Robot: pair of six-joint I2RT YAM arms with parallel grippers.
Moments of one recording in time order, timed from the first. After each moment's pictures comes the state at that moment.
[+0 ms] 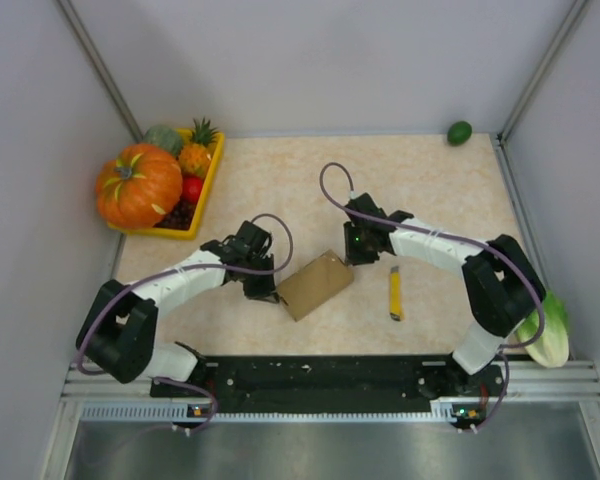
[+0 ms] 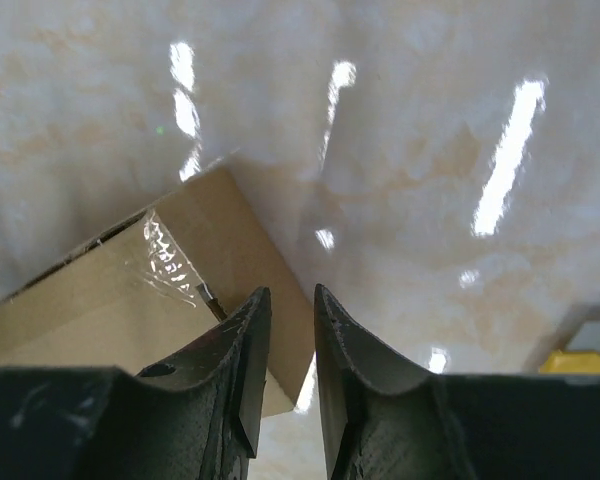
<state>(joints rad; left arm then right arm) -0.55 1.37 0.76 -0.56 0.26 -0.64 0.66 1.71 1.13 -0.48 0.02 0.58</state>
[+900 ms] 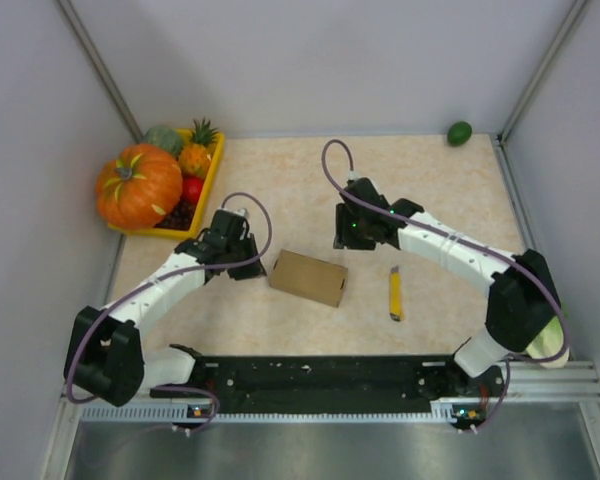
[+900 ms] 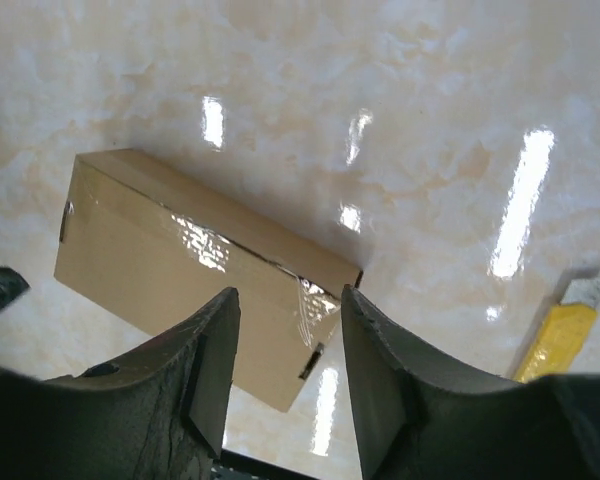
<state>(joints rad) -0.41 1.27 0.83 -0.53 0.12 -0.58 0.71 1.54 1.22 -0.63 0.11 0.65</state>
